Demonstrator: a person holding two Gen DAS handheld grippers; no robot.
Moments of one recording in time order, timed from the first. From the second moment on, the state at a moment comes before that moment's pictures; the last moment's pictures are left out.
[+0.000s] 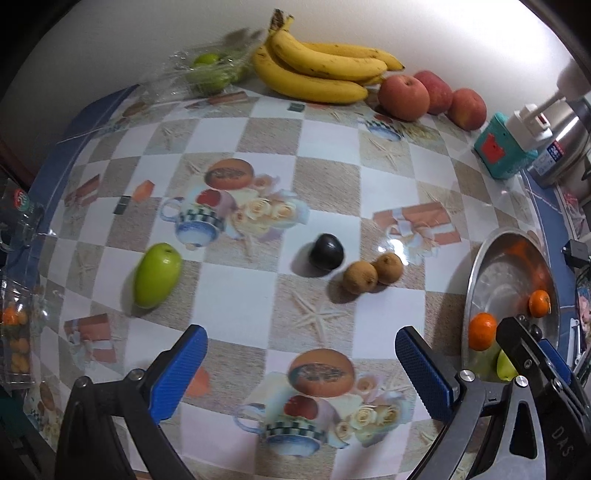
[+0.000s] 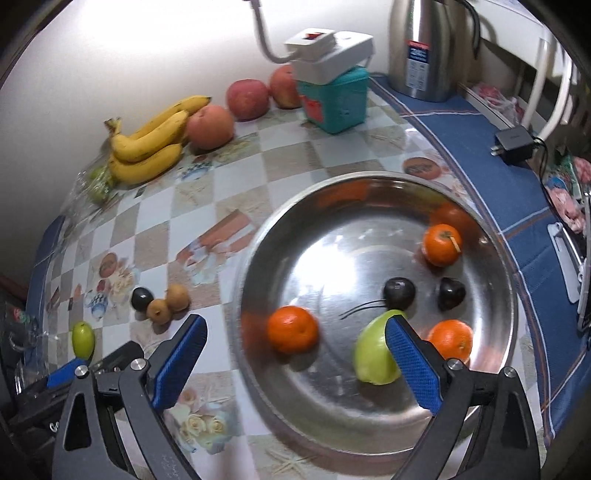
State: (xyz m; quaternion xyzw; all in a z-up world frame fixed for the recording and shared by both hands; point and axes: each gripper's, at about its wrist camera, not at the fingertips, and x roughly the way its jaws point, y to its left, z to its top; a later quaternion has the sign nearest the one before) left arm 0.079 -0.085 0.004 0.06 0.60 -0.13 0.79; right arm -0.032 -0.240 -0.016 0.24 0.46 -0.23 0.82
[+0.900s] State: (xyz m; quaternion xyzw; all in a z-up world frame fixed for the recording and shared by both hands) left arm 0.136 0.061 0.019 0.00 0.57 -0.05 0.82; right arm 0.021 -0.150 -0.012 0.21 0.46 -0.12 0.86
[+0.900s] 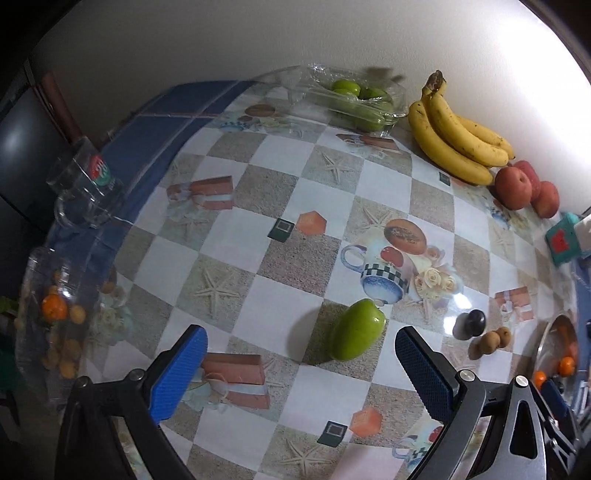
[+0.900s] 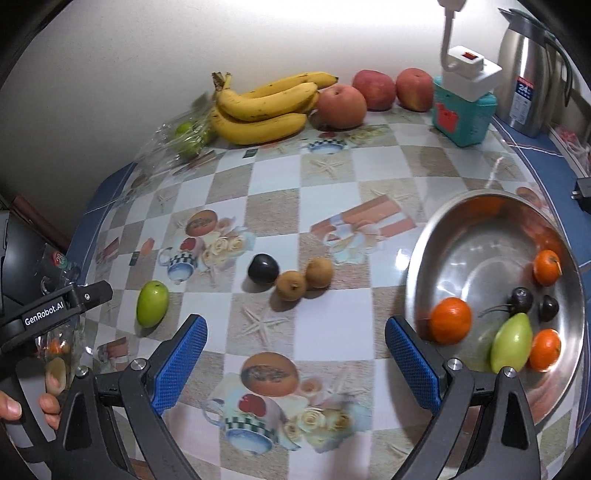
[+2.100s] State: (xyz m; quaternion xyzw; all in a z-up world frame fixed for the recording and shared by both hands) left arm 0.164 0.020 -0.047 0.04 0.61 -0.12 0.78; right arm 0.064 -0.175 -0.050 0.23 0.47 -0.17 0.84
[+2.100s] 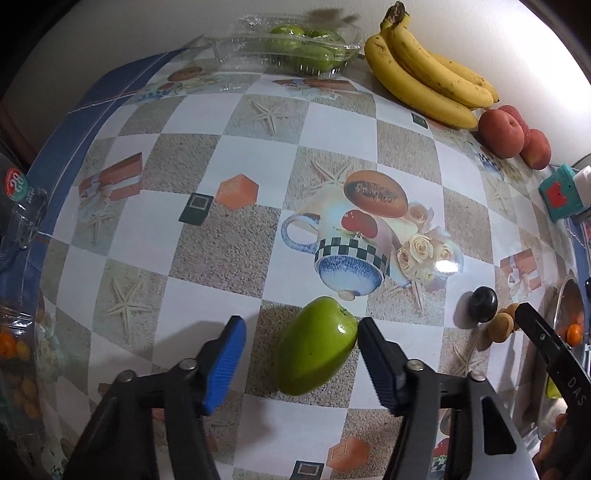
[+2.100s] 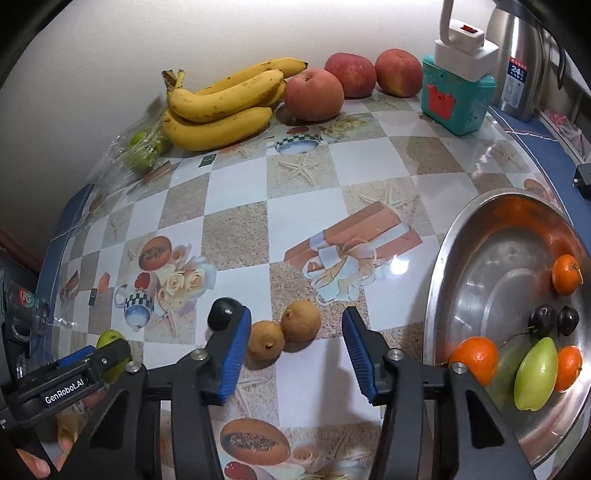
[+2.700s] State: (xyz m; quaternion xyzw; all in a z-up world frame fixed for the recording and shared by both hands) left arm 0.161 0.013 -0.045 0.03 0.61 -0.13 0.78; right arm 0.065 -0.185 -0.063 0.28 0.46 -0.16 0.83
